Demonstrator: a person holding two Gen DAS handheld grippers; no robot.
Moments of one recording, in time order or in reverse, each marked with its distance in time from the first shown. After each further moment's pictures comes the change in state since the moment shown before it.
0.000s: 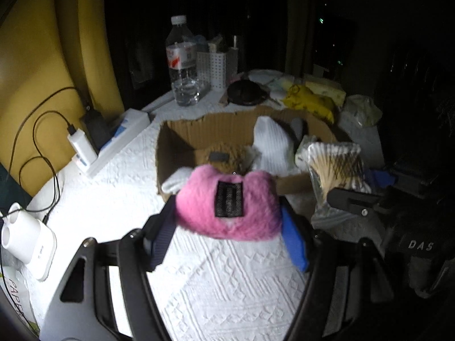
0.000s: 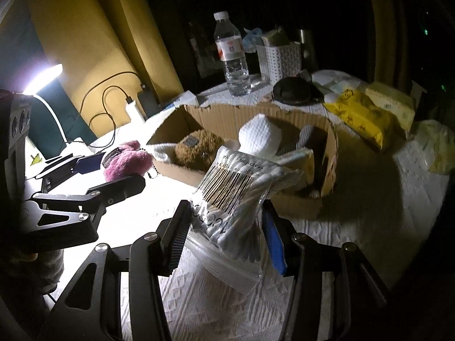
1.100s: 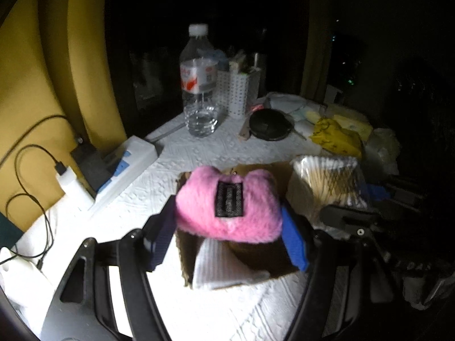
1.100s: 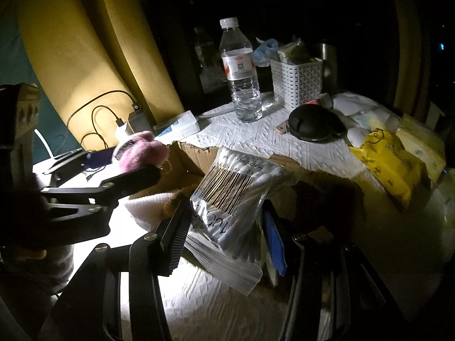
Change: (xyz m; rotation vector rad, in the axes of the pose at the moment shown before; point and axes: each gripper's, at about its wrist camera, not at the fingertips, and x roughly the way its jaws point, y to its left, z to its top) left arm 0.063 0.046 0.061 -0.055 -0.049 0.000; right arm 0.062 -0.008 0.069 -0.046 -0.016 0.040
